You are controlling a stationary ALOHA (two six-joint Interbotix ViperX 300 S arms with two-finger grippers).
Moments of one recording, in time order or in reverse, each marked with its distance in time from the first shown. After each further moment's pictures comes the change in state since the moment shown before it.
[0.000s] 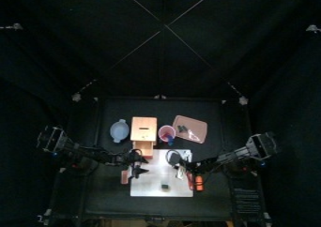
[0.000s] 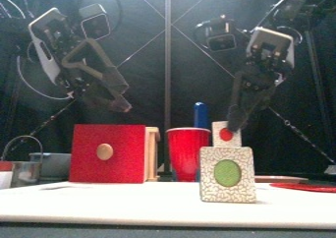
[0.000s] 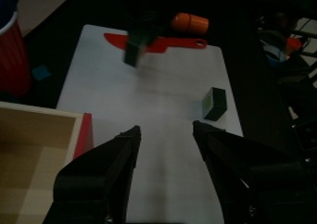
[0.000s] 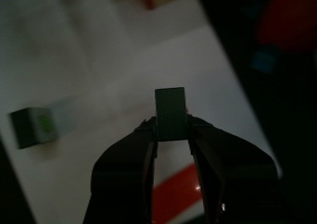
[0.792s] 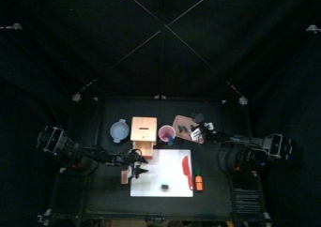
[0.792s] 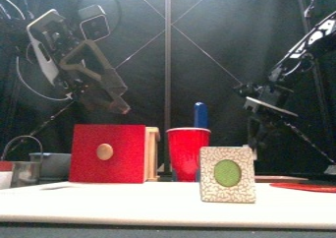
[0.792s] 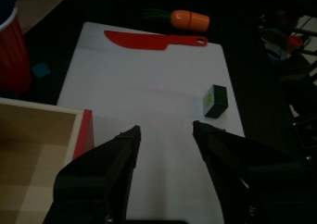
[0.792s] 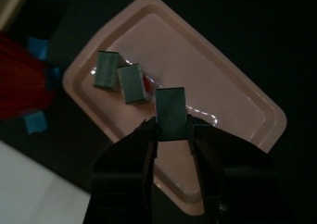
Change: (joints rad) left arm 0.002 0.000 0.006 -0.002 0.000 0.002; right arm -0.687 -0.163 0.236 -0.006 -0.149 0.011
